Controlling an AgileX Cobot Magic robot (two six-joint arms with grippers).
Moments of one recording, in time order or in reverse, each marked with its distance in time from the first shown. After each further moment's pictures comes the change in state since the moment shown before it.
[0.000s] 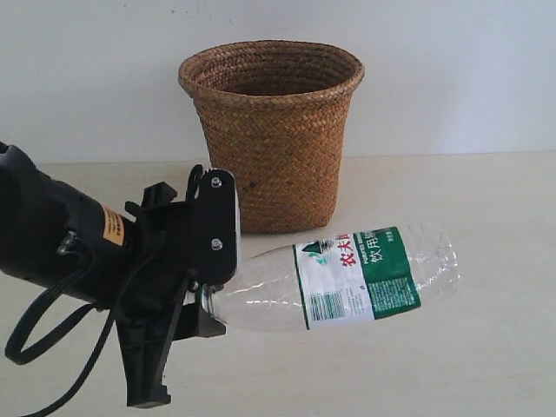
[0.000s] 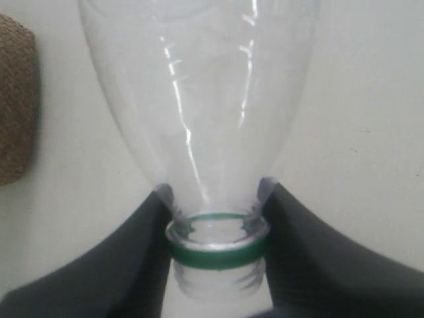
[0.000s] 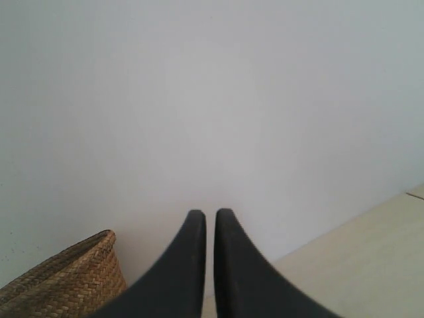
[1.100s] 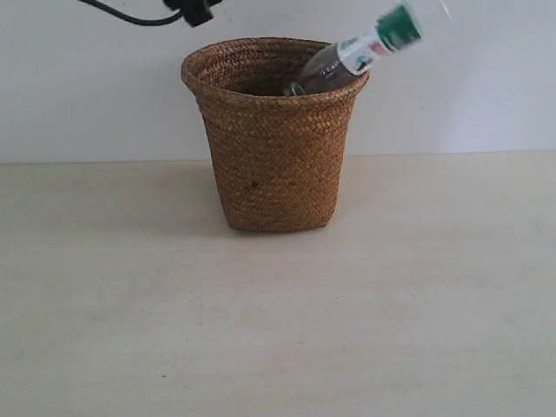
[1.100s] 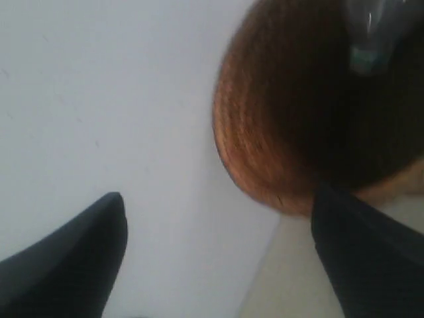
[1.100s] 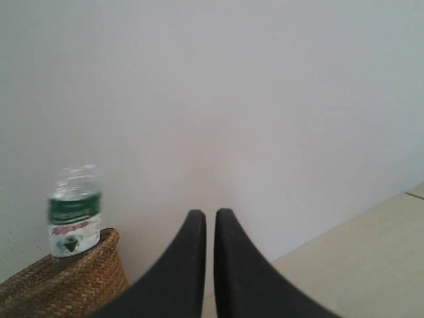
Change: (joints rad) left arm 0.140 0.400 -1.151 0.633 0.405 -0.347; right arm -0.001 0.000 0.002 0.000 -0.001 0.000
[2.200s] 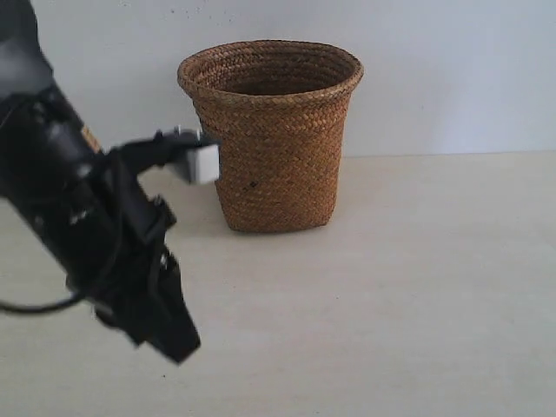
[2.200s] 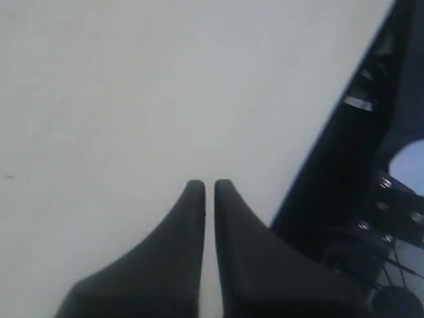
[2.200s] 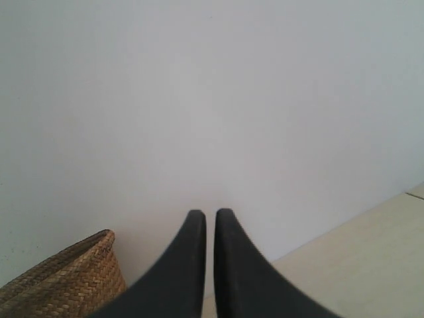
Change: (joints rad) left arm 0.027 -0.332 0.880 -0.983 0.303 0.036; right arm 0.000 0.000 0.000 0.000 0.000 0.000
